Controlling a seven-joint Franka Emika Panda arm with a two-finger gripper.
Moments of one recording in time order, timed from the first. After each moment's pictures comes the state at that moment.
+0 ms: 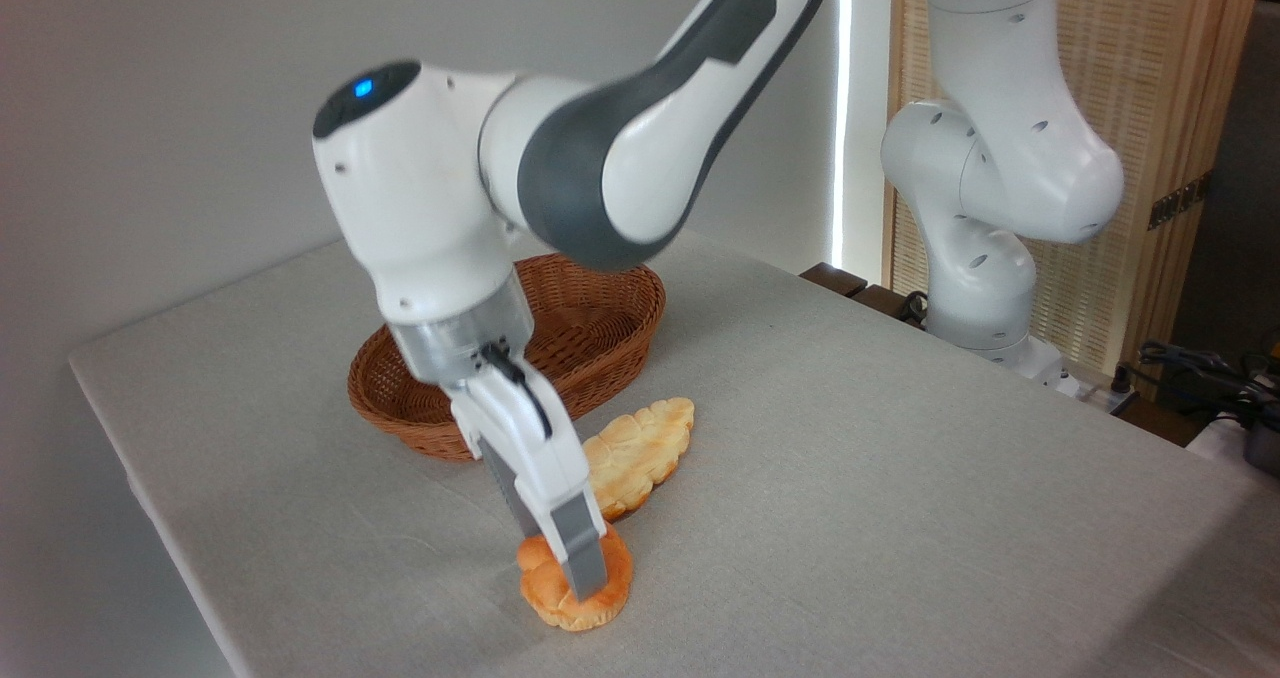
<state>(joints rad) -0.03 0.20 0.02 -1.82 0.08 1.94 0.86</state>
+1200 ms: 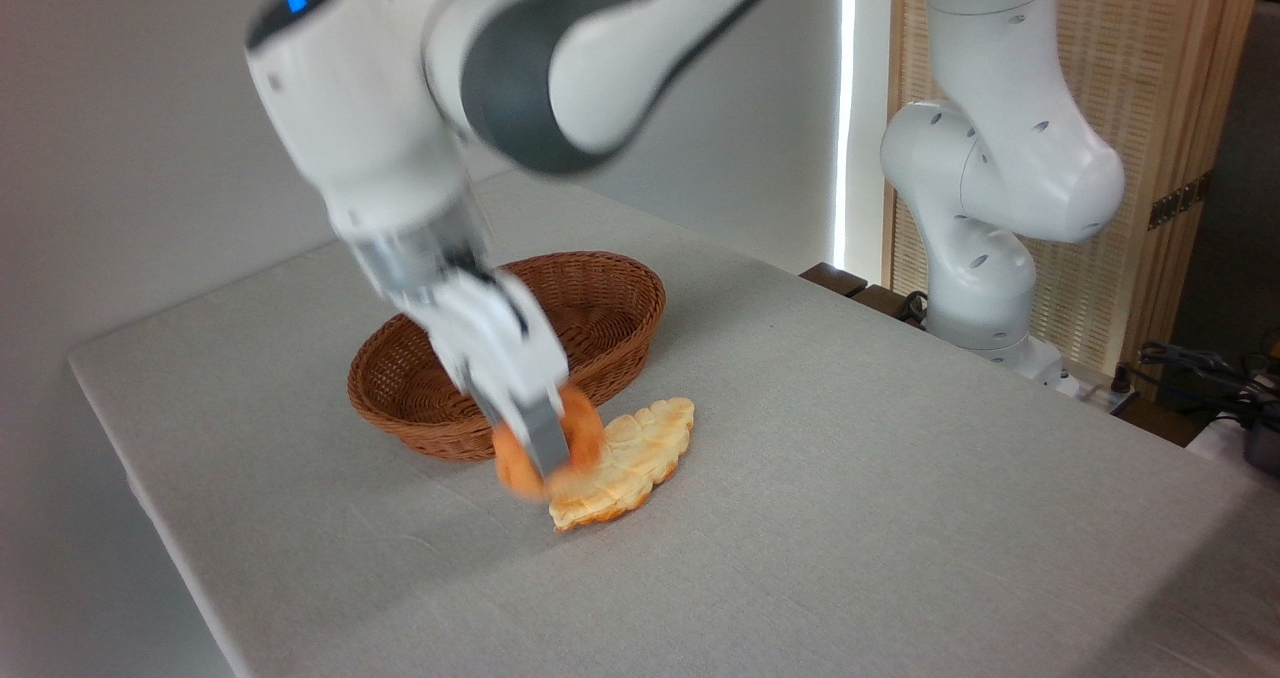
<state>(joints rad) -0.01 0.19 -0.04 -1.62 0.00 1.63 0.71</state>
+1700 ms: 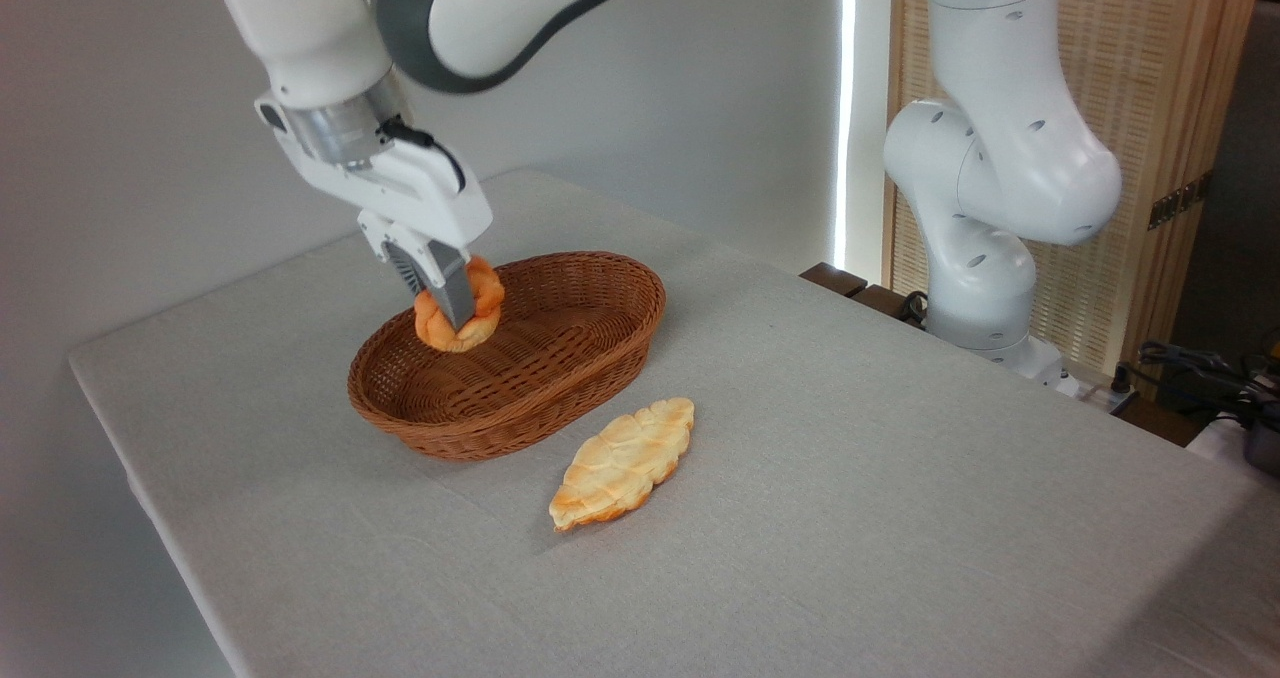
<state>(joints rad) -0.09 0.18 -0.22 -1.61 -0.15 1.65 0.29</state>
